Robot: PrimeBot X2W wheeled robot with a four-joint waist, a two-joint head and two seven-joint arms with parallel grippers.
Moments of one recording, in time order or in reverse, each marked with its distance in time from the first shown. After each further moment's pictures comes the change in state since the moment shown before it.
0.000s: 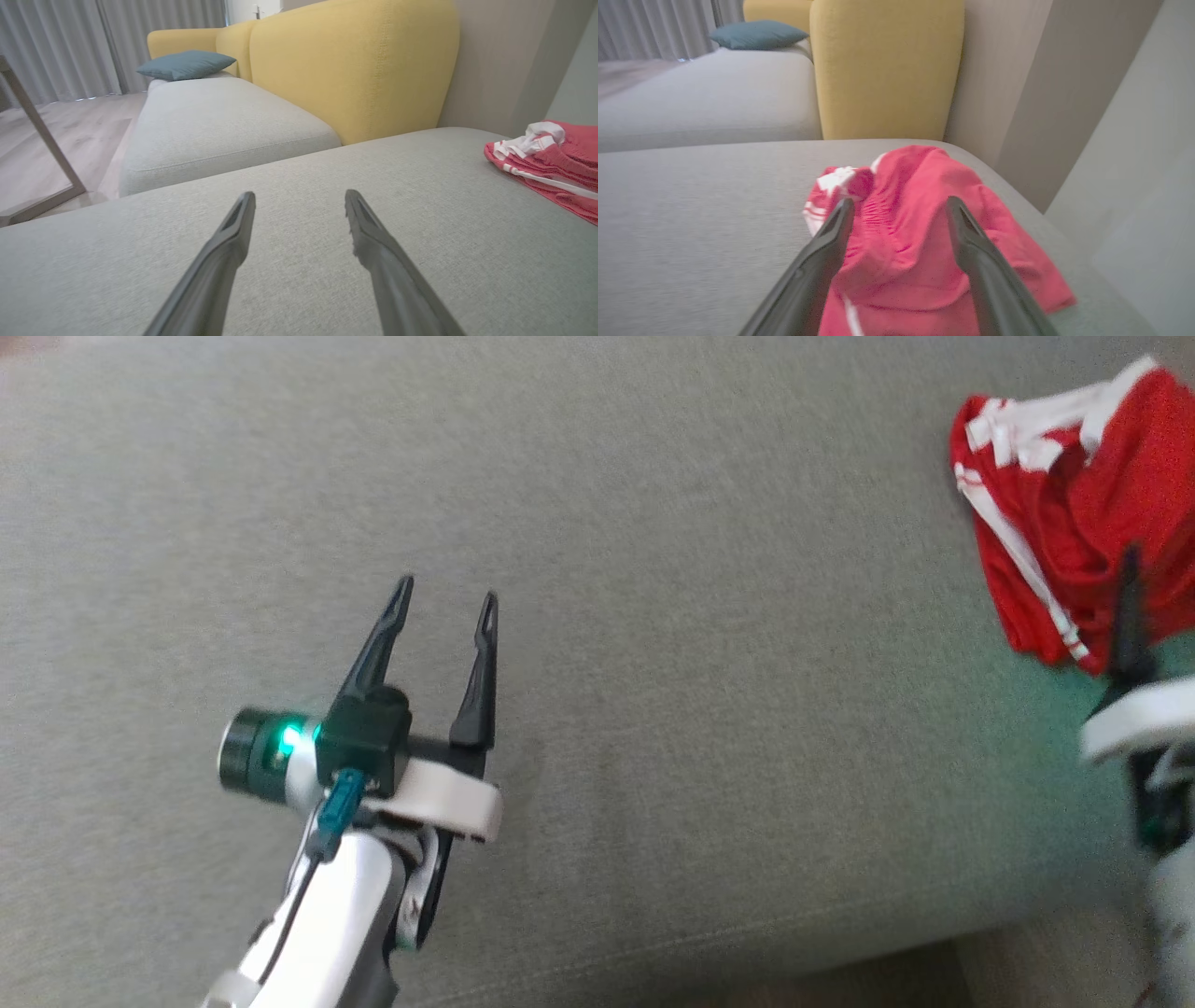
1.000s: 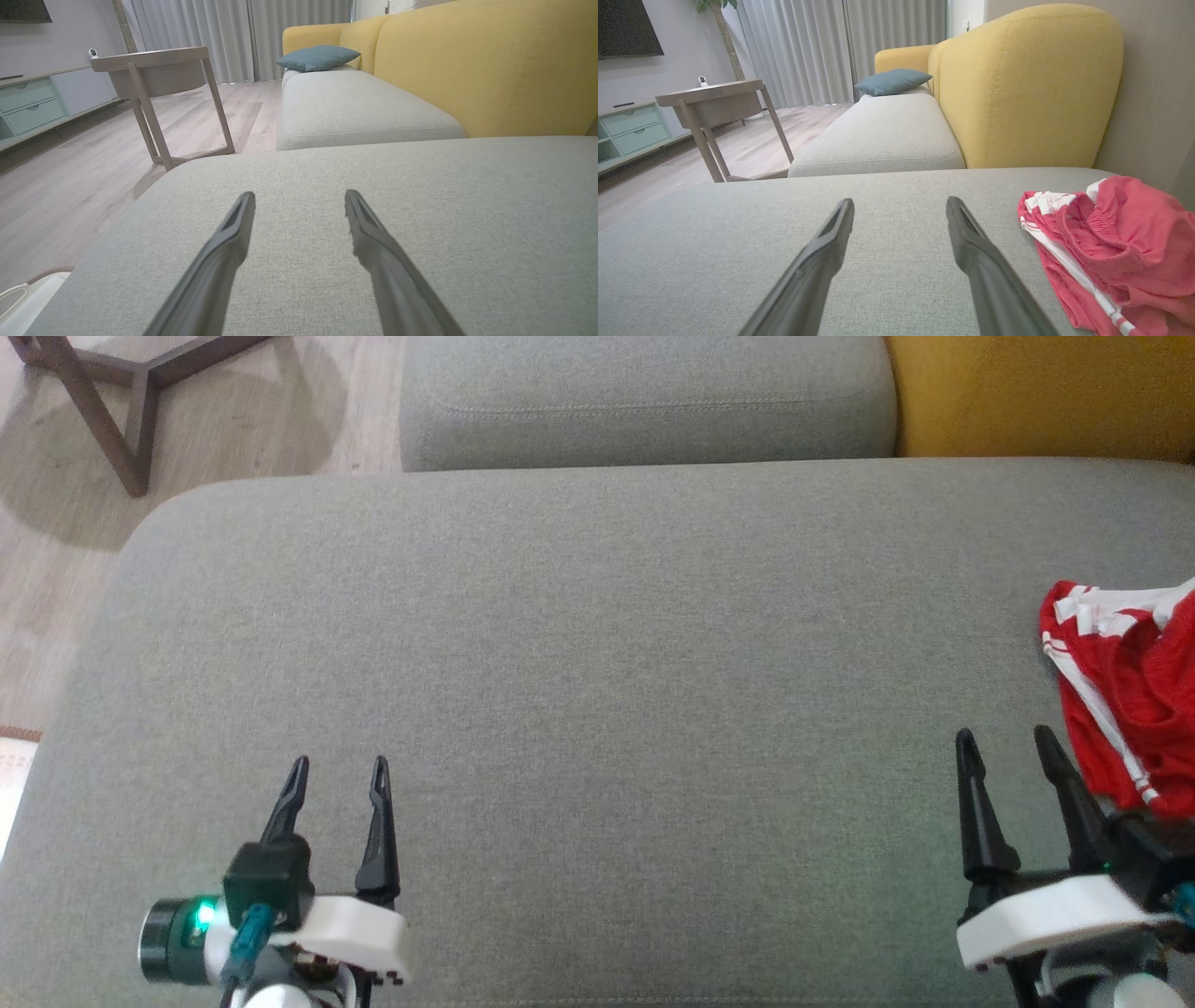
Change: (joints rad) left arm 0.304 0.088 0.097 -0.035 -0.099 0.076 0.012; right arm 0.538 0.256 0.056 -0.653 -0.043 0.000 0.246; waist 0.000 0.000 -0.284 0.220
